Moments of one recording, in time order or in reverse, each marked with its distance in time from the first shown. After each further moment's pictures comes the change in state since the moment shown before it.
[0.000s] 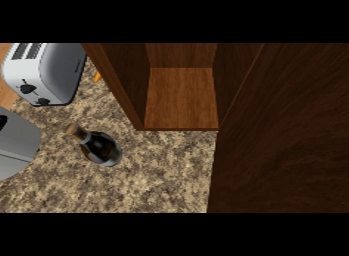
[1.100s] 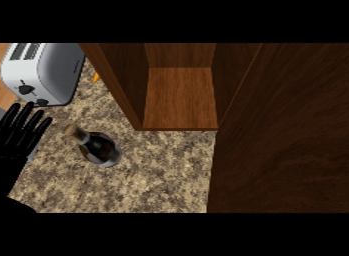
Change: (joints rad) left arm -0.025 -0.038 0.020 0.485 -0.120 -0.289 -0.226; right arm -0.036 0.009 -0.016 -0.009 0.008 0.012 0.055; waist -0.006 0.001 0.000
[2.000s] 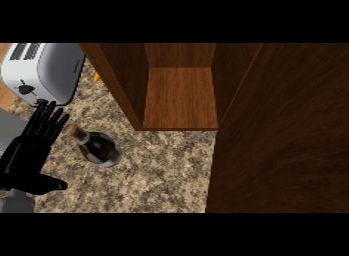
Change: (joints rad) left arm -0.119 0.000 0.007 0.387 -0.194 -0.070 -0.280; right arm -0.064 0.004 -0.011 0.000 0.008 -0.021 0.057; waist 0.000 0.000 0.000
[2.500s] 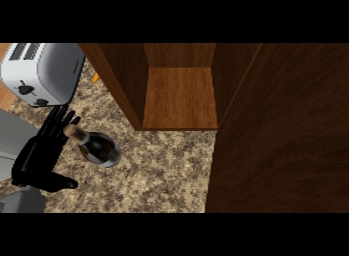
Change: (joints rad) left arm -0.040 -0.002 -0.021 0.160 -0.061 -0.045 -0.125; right arm 0.028 0.004 -0.005 -0.001 -0.001 0.021 -0.022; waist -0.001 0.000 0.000
